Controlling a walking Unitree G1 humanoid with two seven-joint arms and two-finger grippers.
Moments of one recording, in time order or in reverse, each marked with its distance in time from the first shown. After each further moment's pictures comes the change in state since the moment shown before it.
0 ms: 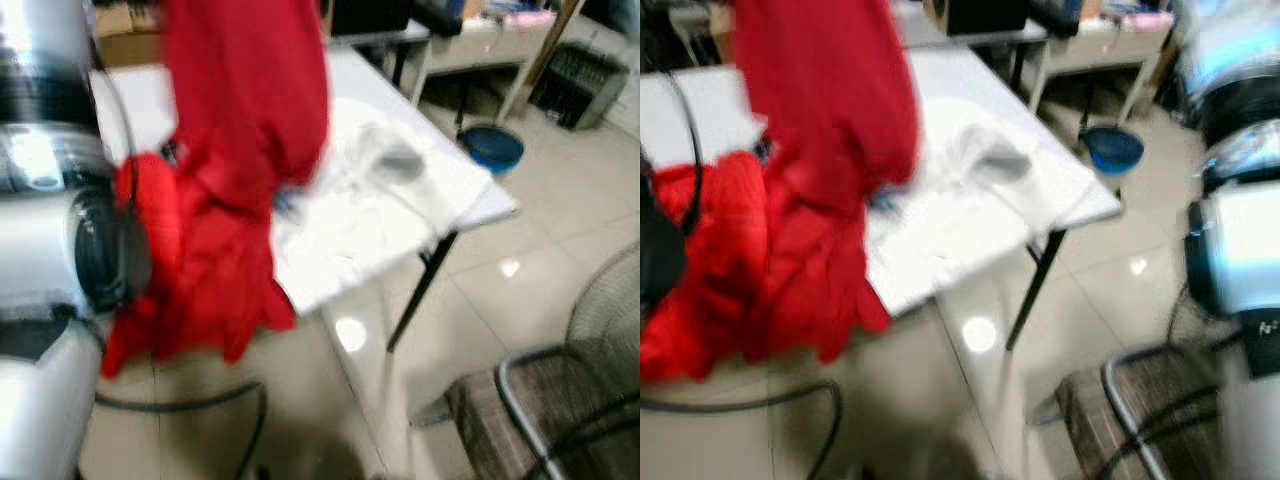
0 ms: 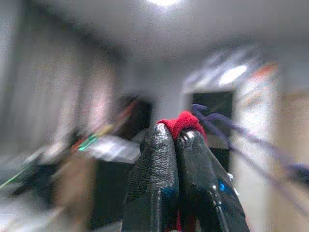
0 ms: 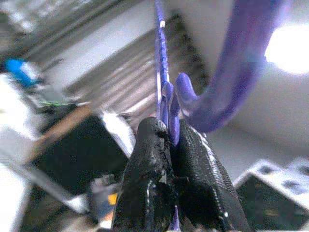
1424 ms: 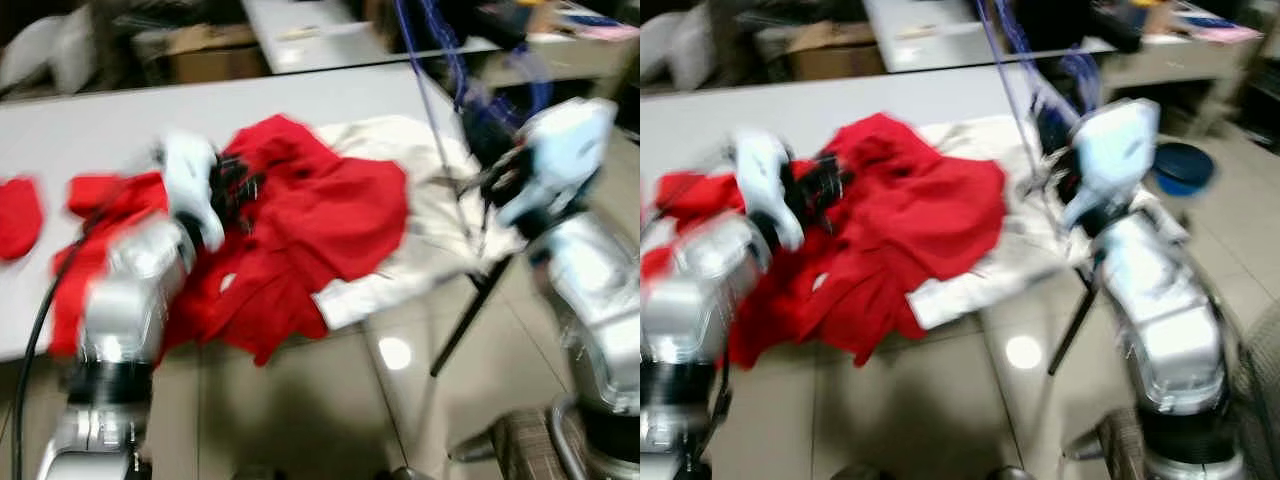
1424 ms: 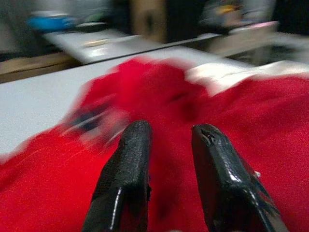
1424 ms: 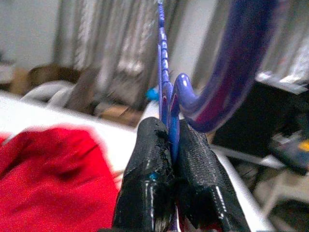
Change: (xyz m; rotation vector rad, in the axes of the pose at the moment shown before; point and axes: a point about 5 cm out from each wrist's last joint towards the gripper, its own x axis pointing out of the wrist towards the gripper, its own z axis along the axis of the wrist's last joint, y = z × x) left arm -0.153 -0.041 -0.169 0.106 0.566 0.074; right arm -0.152 0.115 0.002 0.654 0.118 0.040
